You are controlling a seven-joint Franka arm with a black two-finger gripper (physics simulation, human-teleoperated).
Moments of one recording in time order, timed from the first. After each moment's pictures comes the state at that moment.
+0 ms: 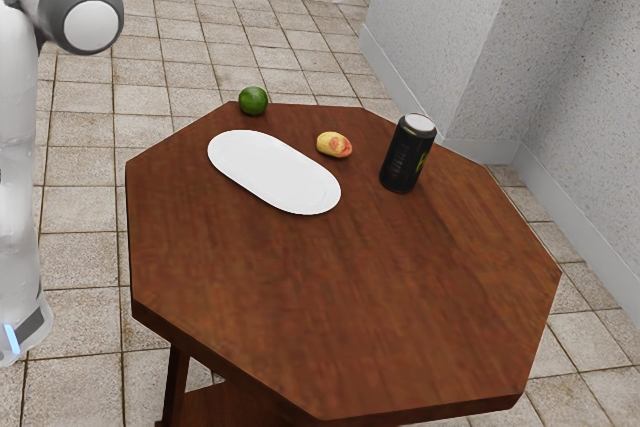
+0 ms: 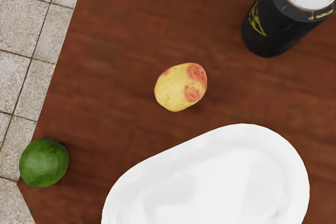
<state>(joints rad) 0.05 0.10 0.35 -1.10 -0.03 1.33 0.10</state>
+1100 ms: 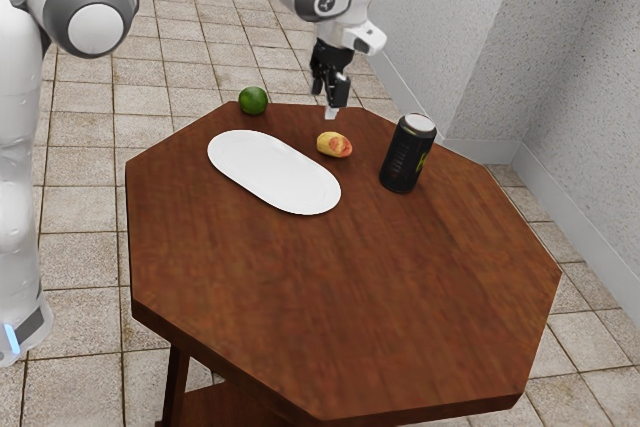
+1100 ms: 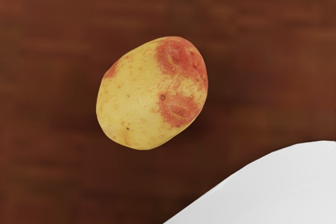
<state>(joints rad) 0.09 0.12 0.24 -1.69 -0.02 1.88 0.30</state>
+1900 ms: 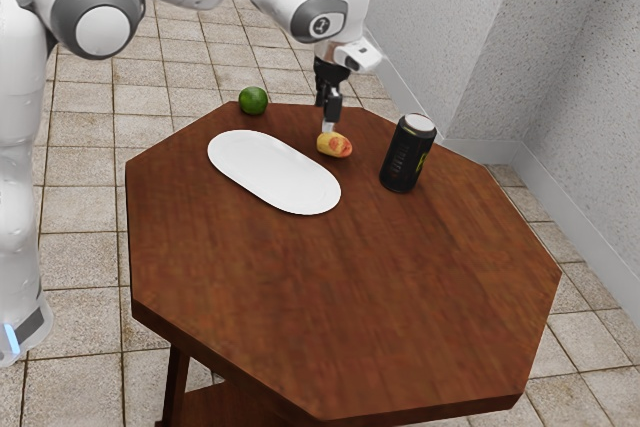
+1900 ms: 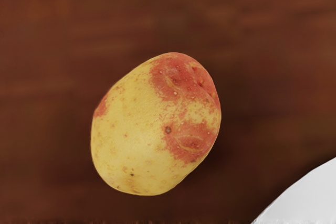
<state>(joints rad) 0.14 0.15 0.22 -1.77 -0.03 2.01 0.47</state>
